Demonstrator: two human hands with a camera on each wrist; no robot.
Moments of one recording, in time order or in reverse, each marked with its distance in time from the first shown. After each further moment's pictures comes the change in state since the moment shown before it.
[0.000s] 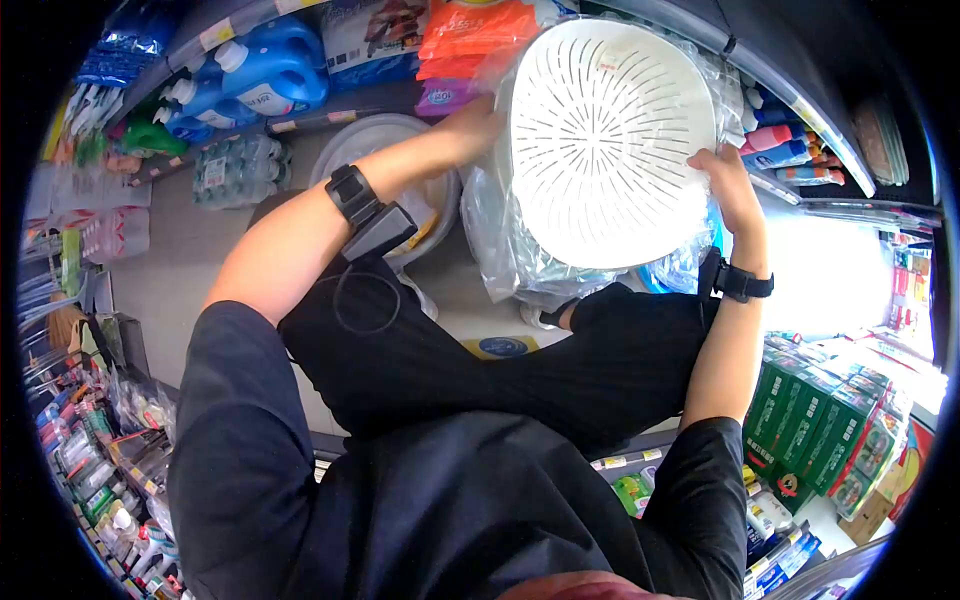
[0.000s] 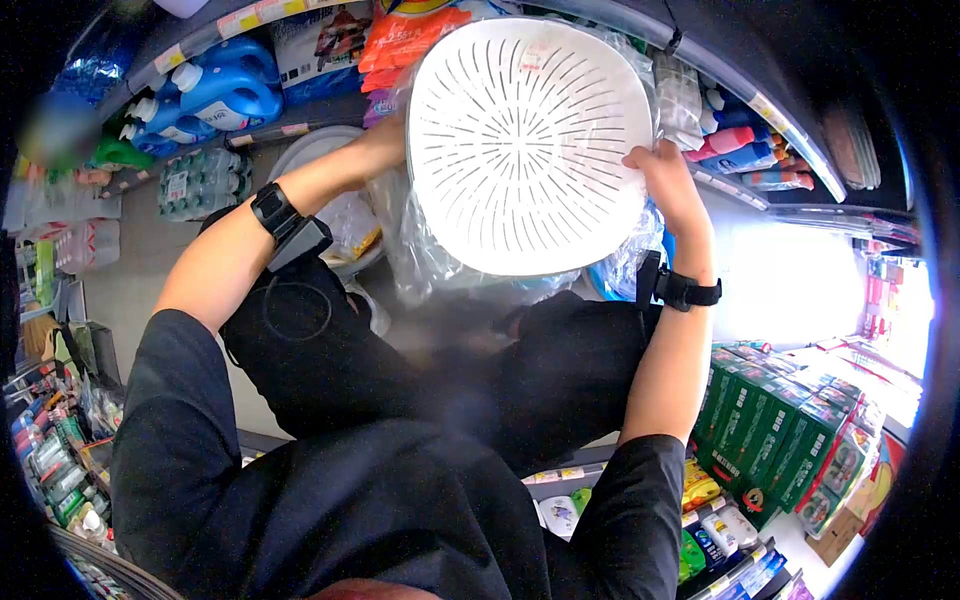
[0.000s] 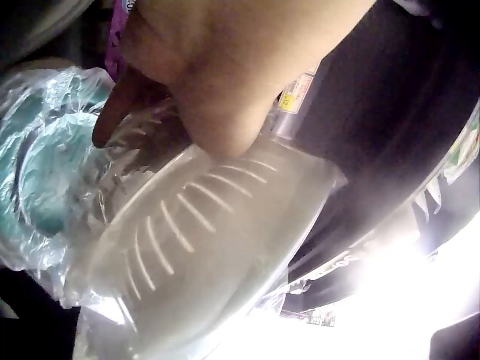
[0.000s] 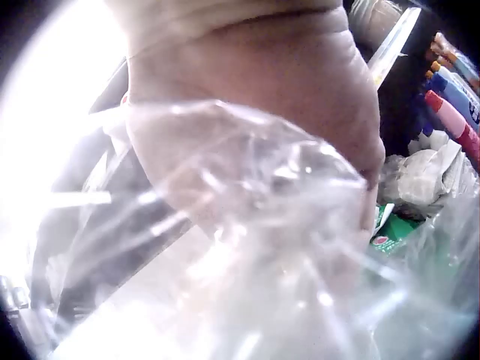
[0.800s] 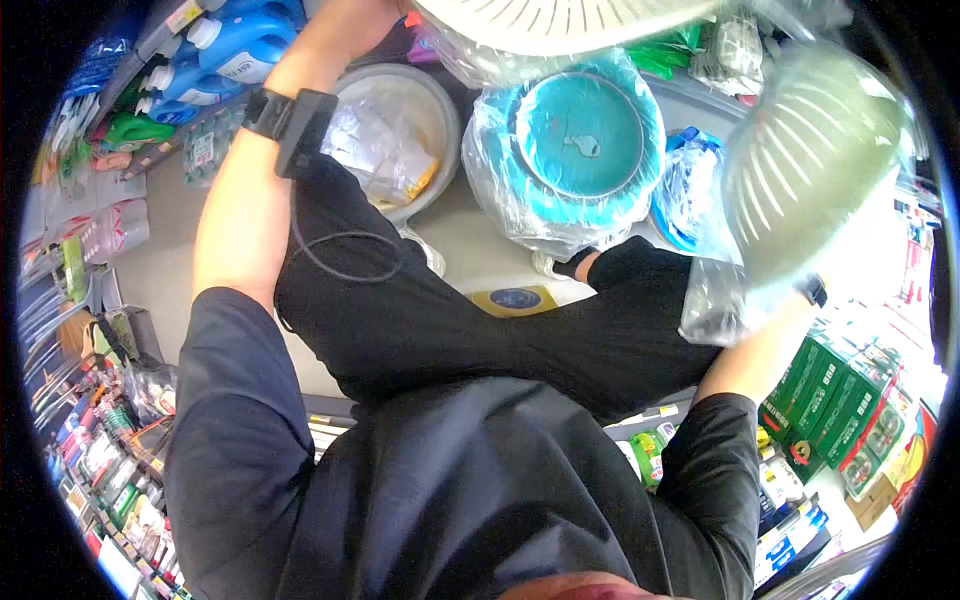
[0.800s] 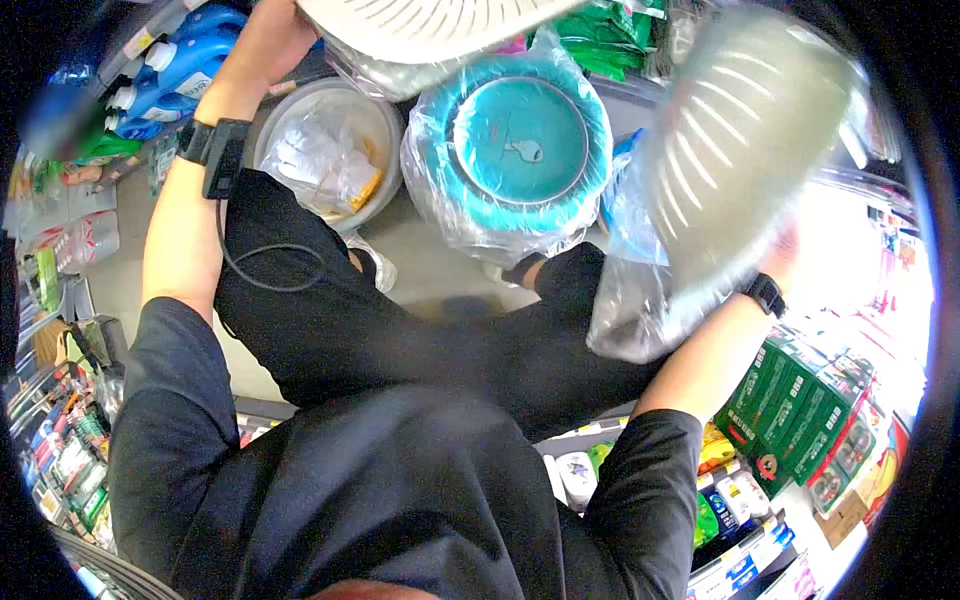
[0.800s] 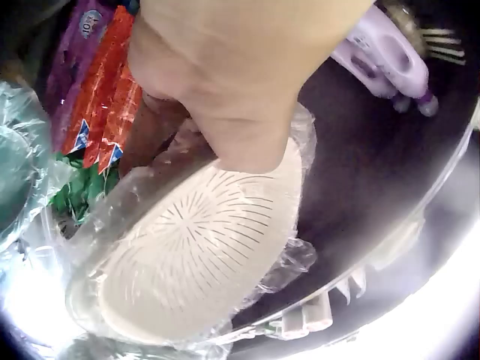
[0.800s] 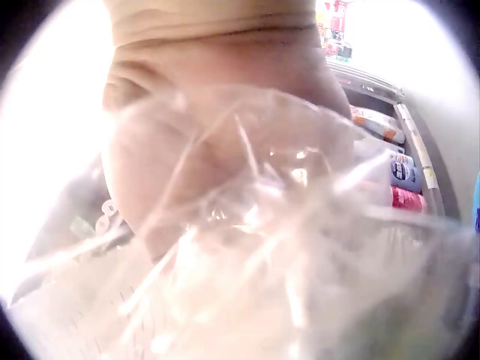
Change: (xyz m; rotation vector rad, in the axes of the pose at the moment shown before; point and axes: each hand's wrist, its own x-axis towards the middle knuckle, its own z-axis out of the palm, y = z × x) left_hand -0.014 0.075 -0.093 -0.874 0.047 0.244; right_hand -0.086 0.069 -0.092 0.598 0.231 -0.031
